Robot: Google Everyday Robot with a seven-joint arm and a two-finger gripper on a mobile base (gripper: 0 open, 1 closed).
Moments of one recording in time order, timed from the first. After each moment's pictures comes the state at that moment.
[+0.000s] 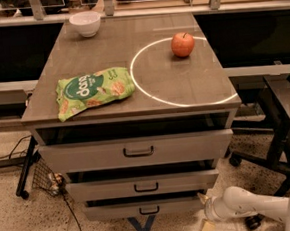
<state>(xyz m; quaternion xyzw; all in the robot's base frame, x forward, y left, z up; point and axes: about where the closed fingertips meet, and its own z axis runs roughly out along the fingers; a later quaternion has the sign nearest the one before) 0.461 -0.217 0.215 -0.59 0.76 0.14 0.21</state>
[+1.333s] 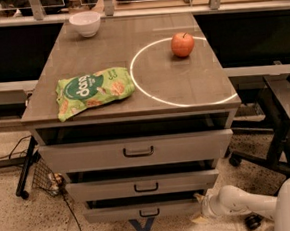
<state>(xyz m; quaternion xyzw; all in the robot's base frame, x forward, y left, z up) 0.482 -0.212 0.183 -0.58 0.78 0.14 0.22</state>
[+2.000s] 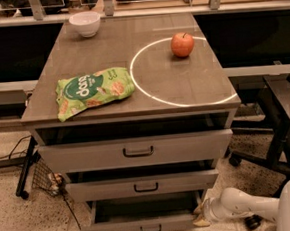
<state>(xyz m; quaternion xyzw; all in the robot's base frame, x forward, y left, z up) 0.479 -0.213 0.188 -0.58 0.78 0.14 0.22</state>
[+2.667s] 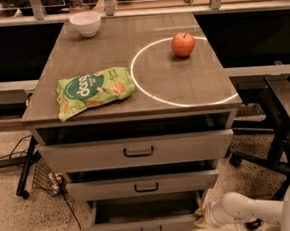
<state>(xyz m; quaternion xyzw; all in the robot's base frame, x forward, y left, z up) 0.446 -0.215 0.191 -0.58 0.78 0.14 0.20</state>
